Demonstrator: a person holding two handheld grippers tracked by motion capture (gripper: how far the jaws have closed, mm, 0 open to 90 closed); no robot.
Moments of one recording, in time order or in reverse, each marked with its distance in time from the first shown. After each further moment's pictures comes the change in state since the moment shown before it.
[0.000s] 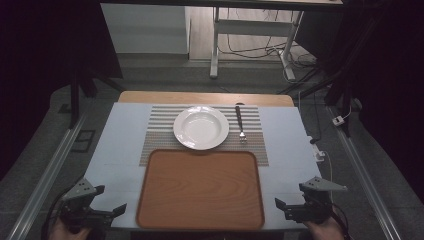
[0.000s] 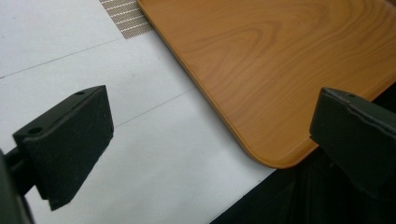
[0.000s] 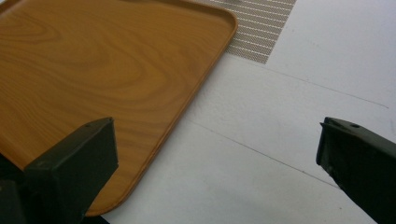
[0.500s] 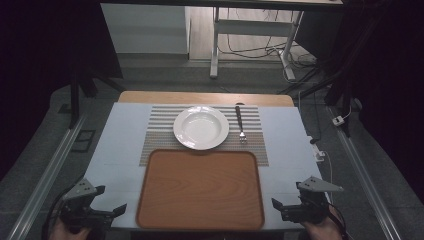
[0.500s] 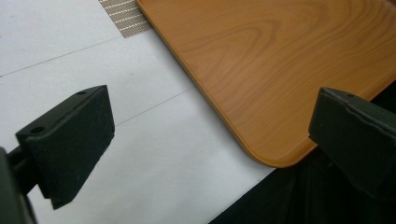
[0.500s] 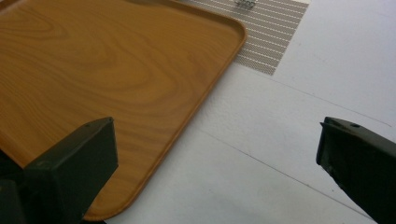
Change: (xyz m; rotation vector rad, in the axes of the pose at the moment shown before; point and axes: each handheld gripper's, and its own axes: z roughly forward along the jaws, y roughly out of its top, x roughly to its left) left arm 0.000 0.000 0.001 0.001 -0.001 0.001; right arm 0.010 0.004 0.002 -0.018 -0.002 -0.059
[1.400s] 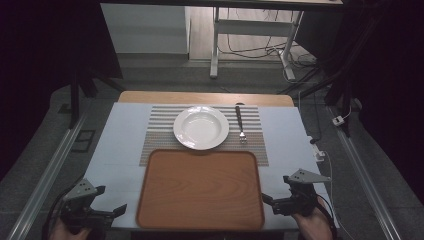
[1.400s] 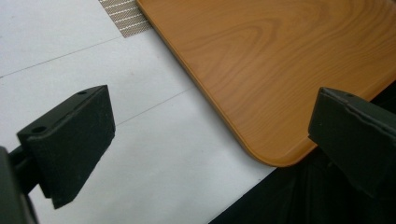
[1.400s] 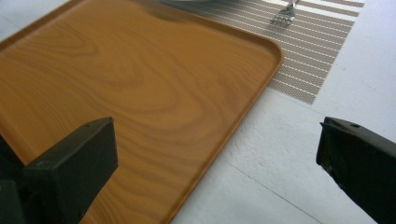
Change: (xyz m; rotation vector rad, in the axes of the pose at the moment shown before) left arm -0.001 0.000 0.000 0.002 0.002 0.004; right arm 0.004 0.016 0.023 -0.028 0.115 -0.007
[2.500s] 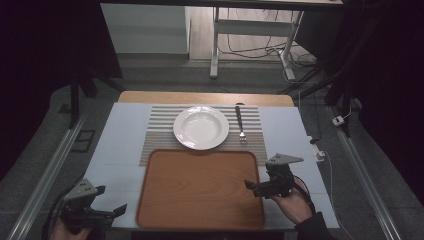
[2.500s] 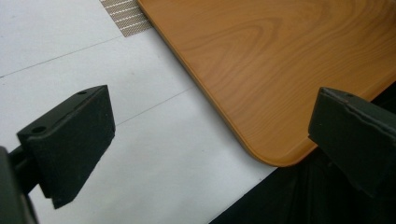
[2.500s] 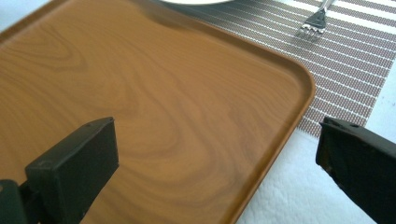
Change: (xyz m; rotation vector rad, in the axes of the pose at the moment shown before) left arm 0.000 0.000 0.000 0.002 0.003 0.001; right arm 0.002 0.034 0.059 0.069 0.014 -0.025
